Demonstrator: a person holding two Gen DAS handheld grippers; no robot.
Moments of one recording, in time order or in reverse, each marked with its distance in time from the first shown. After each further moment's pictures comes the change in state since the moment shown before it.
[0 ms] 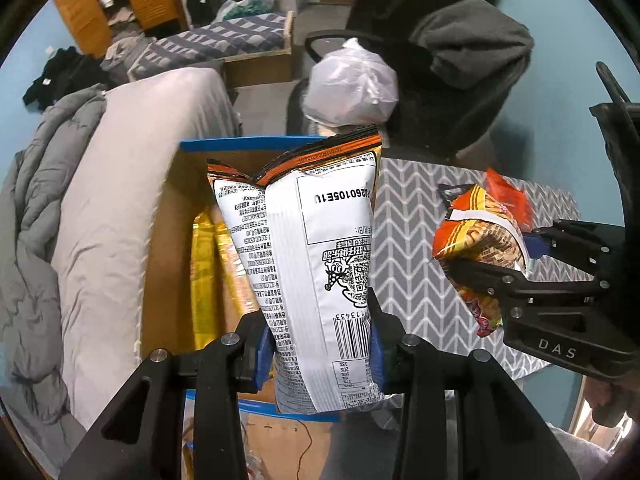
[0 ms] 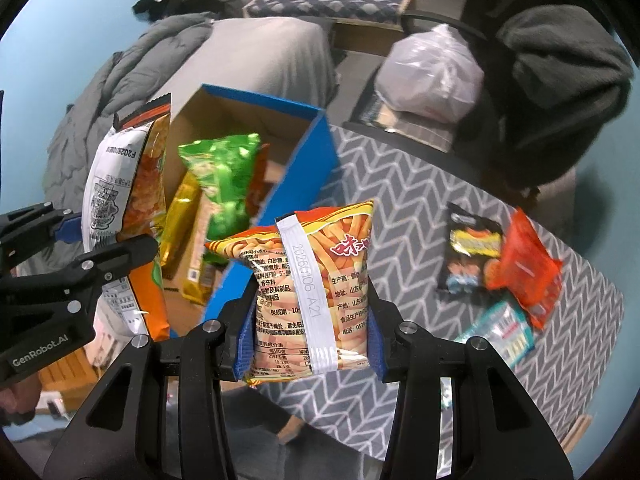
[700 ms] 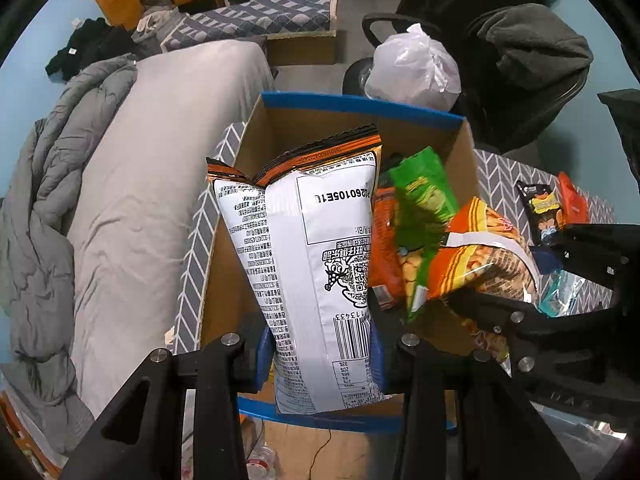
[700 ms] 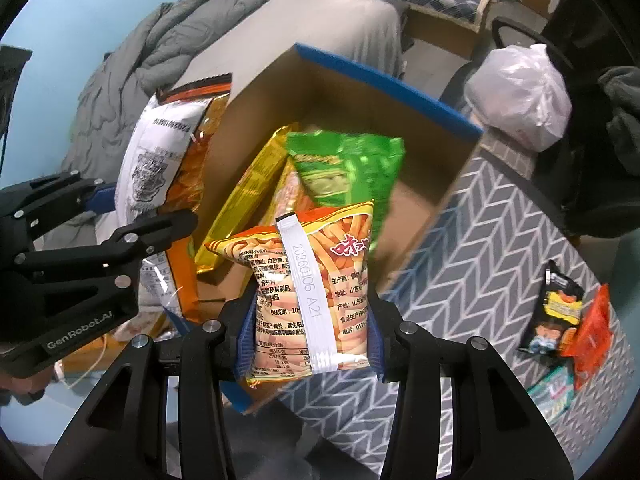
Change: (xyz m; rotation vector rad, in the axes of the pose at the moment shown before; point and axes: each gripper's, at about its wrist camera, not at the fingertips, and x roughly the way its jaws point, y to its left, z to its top) left arm 0.048 0.089 -0.009 -0.069 0.053 0.060; right arm 0.076 0.091 0.038 -0.162 0.100 0.101
